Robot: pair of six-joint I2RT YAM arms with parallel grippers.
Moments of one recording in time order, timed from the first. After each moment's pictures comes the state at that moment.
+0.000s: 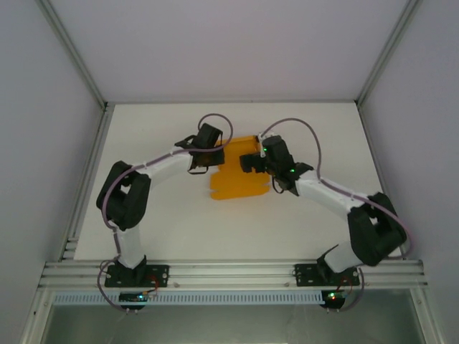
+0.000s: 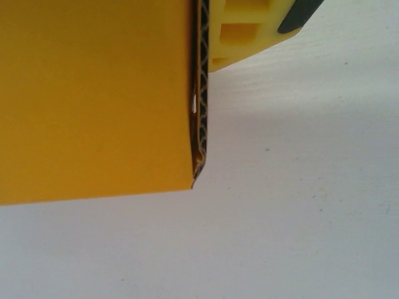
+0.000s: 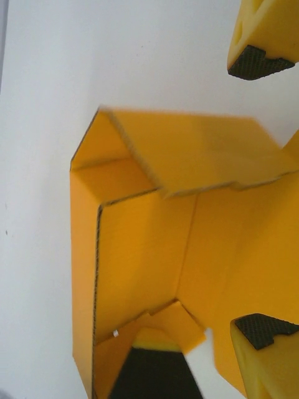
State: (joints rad) left arm -0.59 1.86 1.30 -0.37 -0.05 -0.59; right arm 0.56 1.42 0.90 -0.08 0.10 0.20
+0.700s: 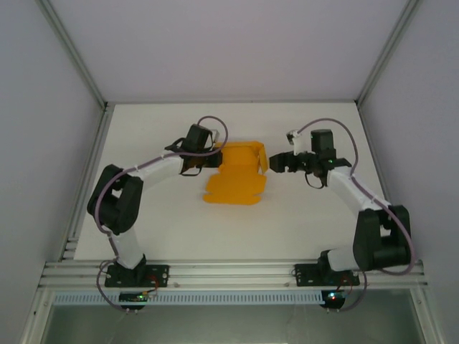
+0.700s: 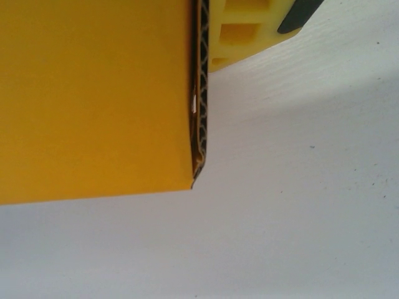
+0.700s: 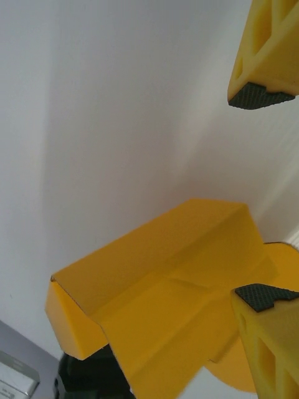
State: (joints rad) left arm -0.55 1.79 1.20 -0.24 0.17 -0.41; right arm 0.15 1.41 0.90 -0.25 -0.63 0.02
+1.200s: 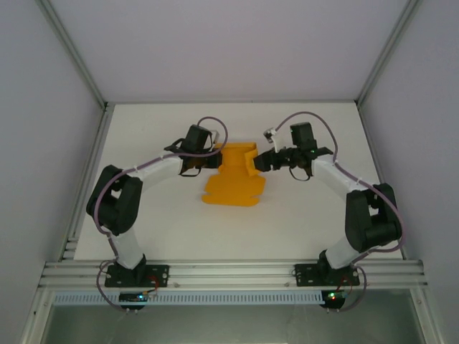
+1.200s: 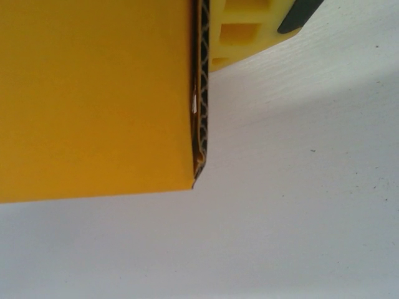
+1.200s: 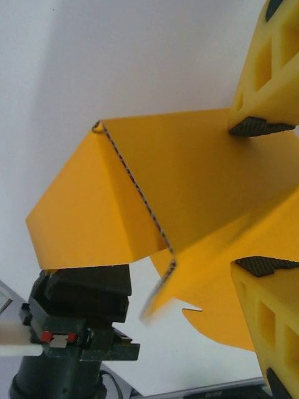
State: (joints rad) left arm -0.55 1.78 1.19 -0.25 0.18 -0.40; right arm 0.29 1.56 1.03 -0.27 -0.70 -0.04
